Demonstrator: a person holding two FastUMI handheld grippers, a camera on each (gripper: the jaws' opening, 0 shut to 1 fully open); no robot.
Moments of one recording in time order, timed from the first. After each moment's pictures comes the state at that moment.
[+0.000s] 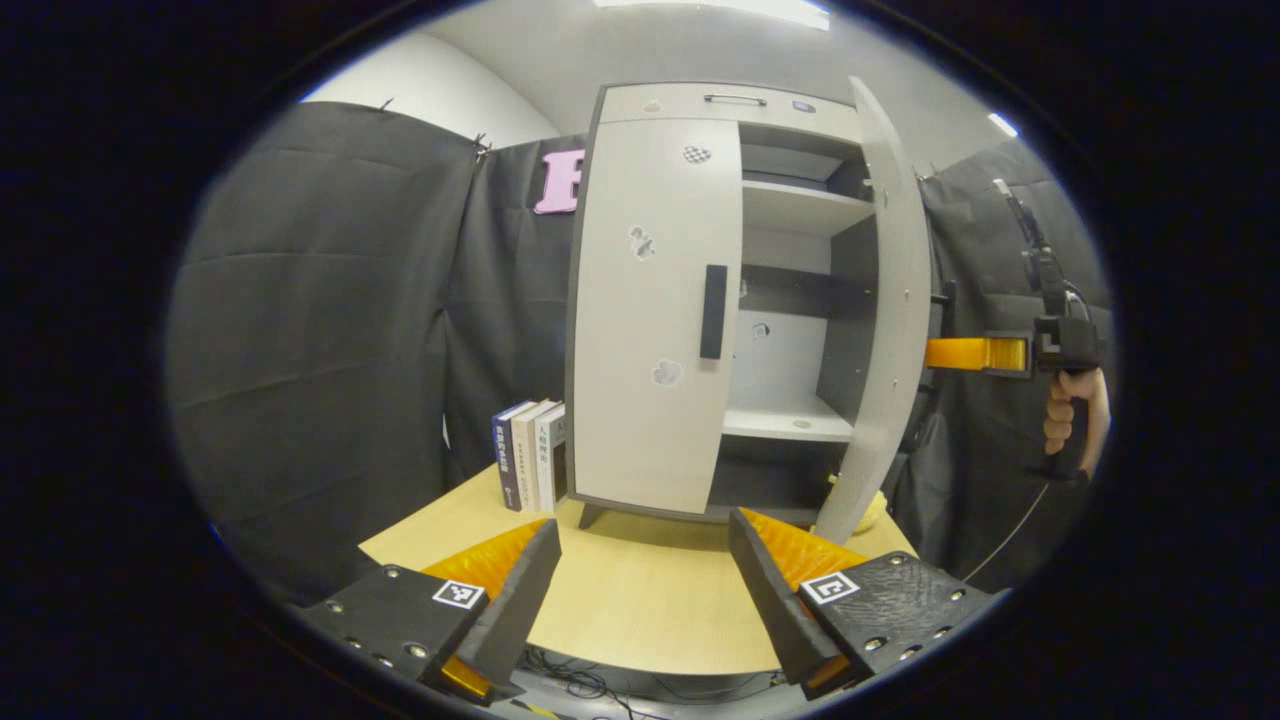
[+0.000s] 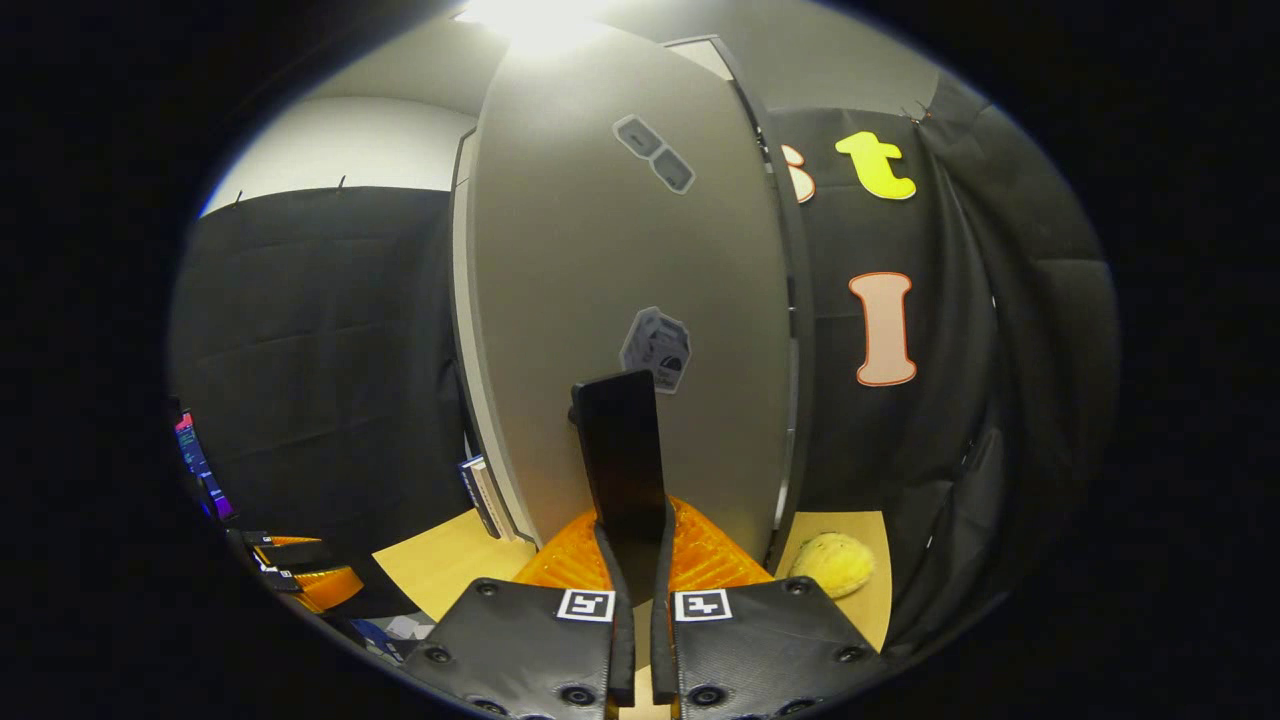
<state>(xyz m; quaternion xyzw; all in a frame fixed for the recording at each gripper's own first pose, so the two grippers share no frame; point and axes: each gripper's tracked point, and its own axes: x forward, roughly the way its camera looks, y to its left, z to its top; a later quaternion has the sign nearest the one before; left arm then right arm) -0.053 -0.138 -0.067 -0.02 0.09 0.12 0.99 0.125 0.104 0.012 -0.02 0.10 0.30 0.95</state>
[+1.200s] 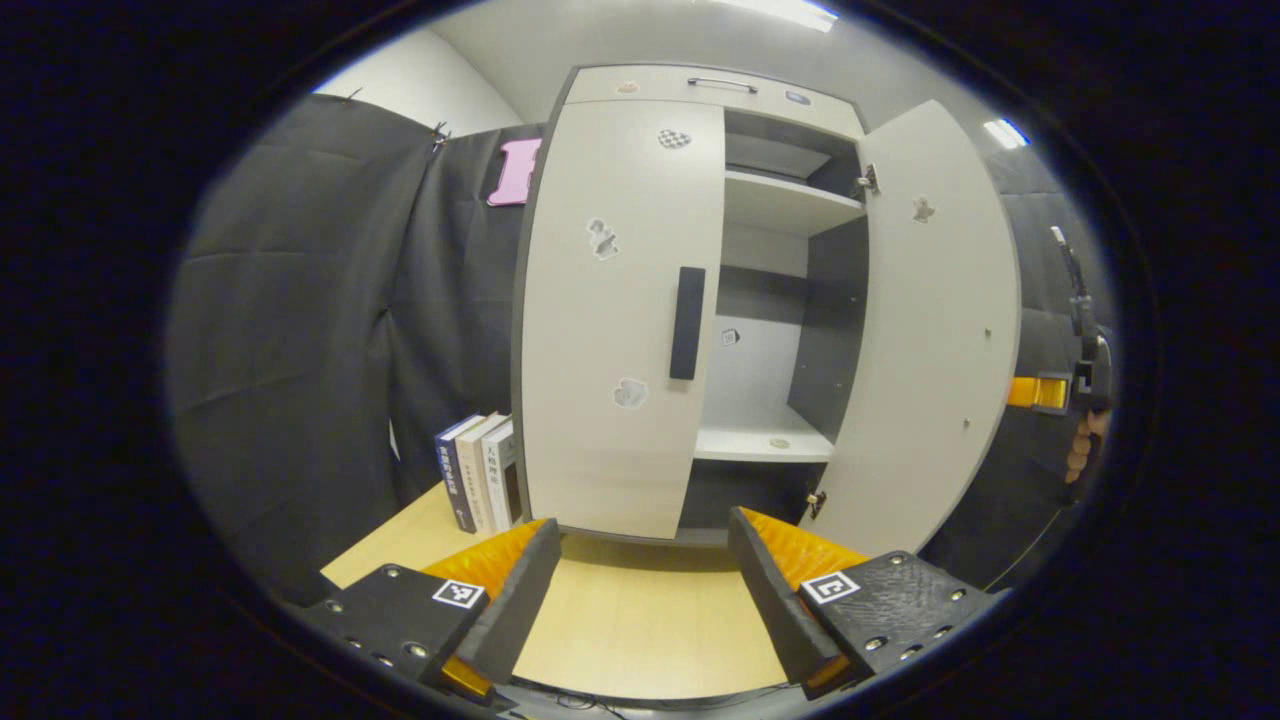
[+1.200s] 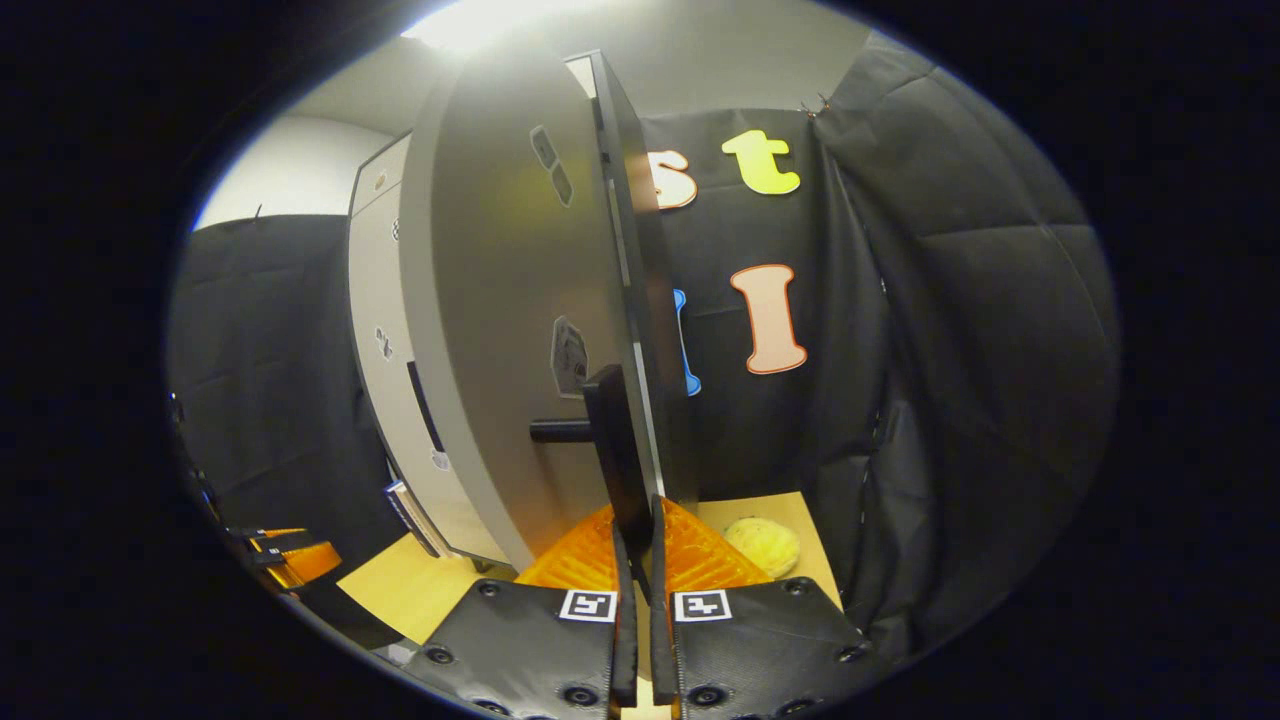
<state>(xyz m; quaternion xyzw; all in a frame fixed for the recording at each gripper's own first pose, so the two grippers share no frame) 0.036 -0.123 -0.041 -0.03 0.09 0.04 0.99 0.132 0.060 0.009 0.01 0.11 0.17 0.98</state>
